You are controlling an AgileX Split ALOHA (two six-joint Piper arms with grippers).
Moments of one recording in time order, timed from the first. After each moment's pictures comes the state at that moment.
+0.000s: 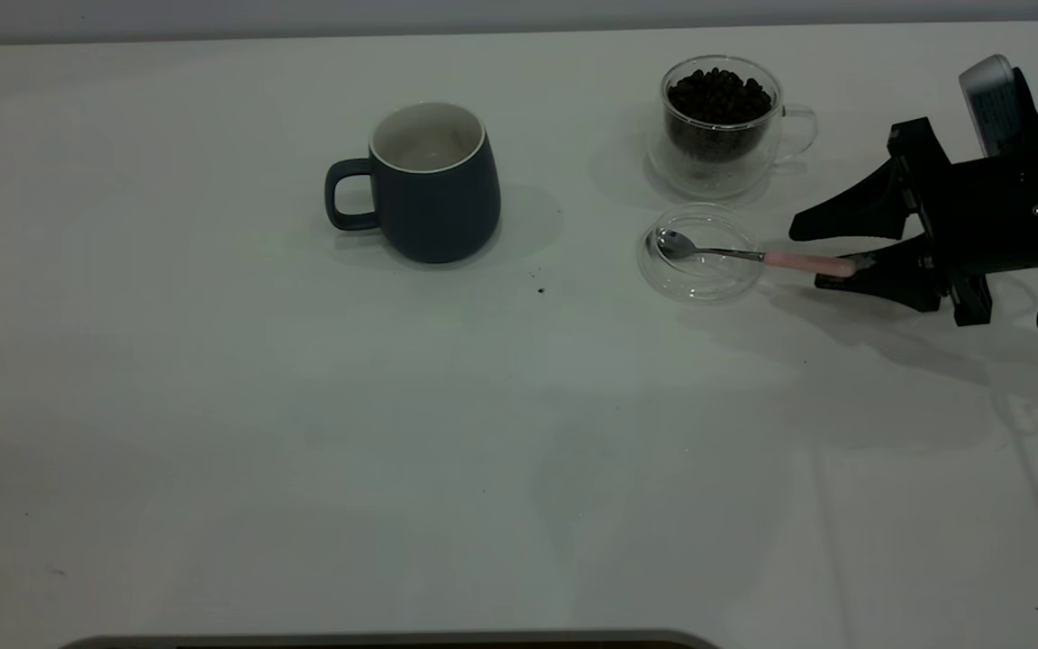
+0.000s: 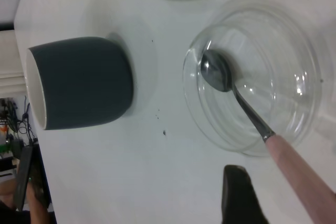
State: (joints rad) left arm -0.03 -0.02 -0.49 -0.03 1.13 0.01; right arm -0.15 2.48 -0.99 1.80 0.91 -1.47
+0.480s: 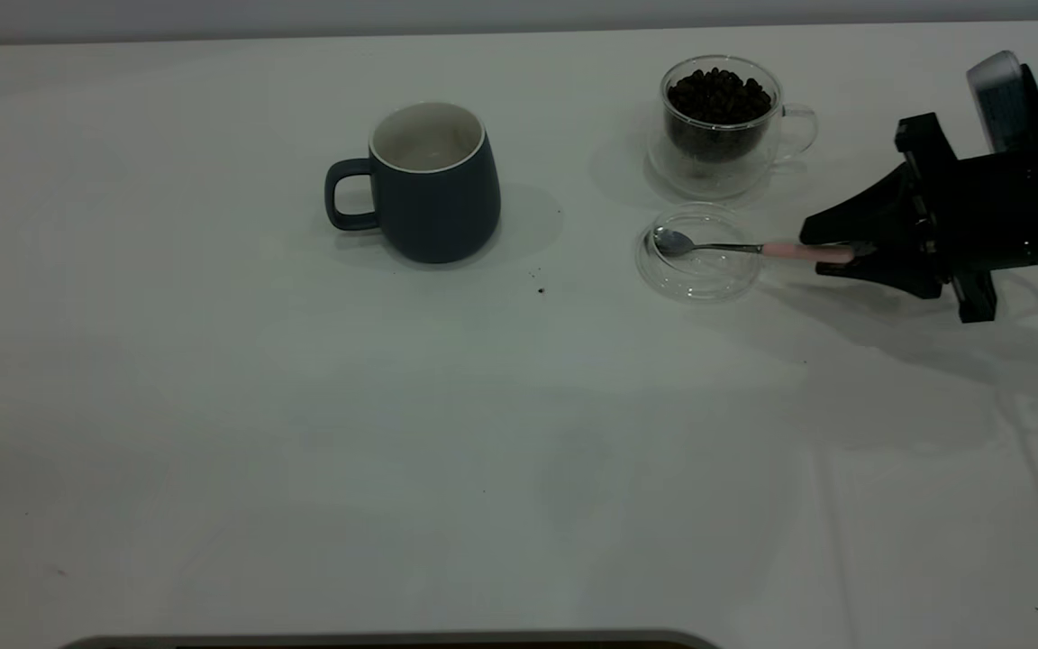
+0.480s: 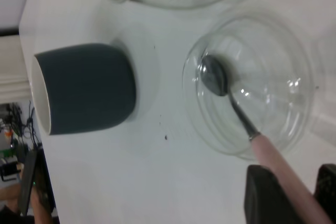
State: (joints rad) left arm -0.03 -0.02 -0.49 -0.03 1.13 0.01; right arm -0.17 2.48 -0.99 1.80 0.92 -1.47
